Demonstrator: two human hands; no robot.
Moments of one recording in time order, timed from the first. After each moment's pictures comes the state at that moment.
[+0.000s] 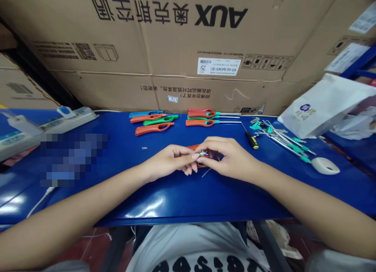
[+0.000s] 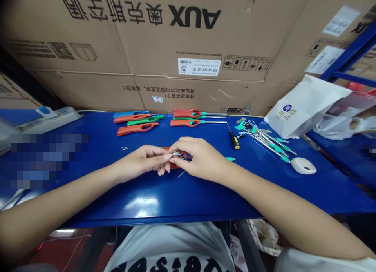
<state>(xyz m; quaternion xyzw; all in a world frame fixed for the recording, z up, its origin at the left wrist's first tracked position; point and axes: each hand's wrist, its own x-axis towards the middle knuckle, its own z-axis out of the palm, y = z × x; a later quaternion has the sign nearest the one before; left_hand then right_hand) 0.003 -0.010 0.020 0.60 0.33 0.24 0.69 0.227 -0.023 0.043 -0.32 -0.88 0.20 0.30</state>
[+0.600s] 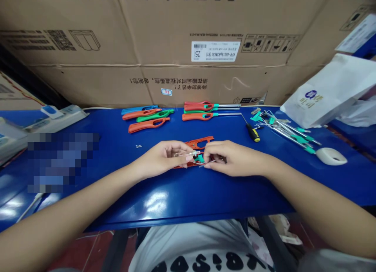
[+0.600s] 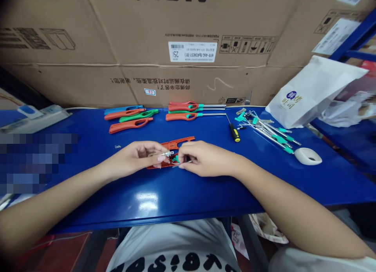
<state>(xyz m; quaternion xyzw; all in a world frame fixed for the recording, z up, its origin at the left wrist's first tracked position) -0.003 -0.003 0.013 0.62 0.37 0.24 0.65 0.252 -0.018 0.032 -0.33 -0.88 0.31 0.13</state>
